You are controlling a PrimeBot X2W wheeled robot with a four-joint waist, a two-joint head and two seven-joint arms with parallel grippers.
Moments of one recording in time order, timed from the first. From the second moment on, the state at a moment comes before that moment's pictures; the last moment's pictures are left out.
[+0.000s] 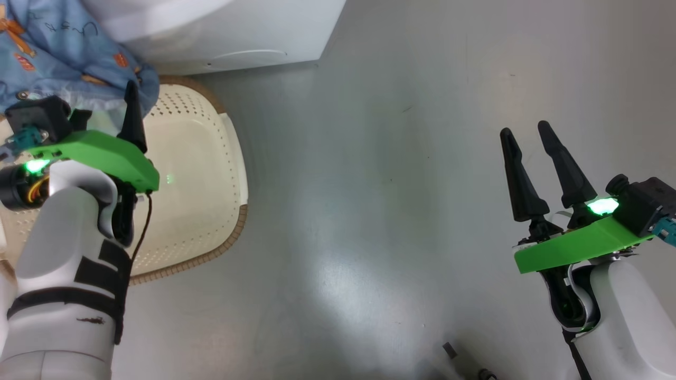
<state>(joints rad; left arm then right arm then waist) -0.94 0.11 -0.07 1.00 -0.32 -0.13 -0.26 -0.40 -0.20 0.14 0.17 0.51 0.12 -0.26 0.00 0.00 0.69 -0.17</state>
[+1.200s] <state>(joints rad) -0.95 0.13 -0.02 0.88 -0.40 -0.13 -0.26 -0.41 -0.20 0.14 0.17 0.51 0.12 -0.26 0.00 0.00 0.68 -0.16</state>
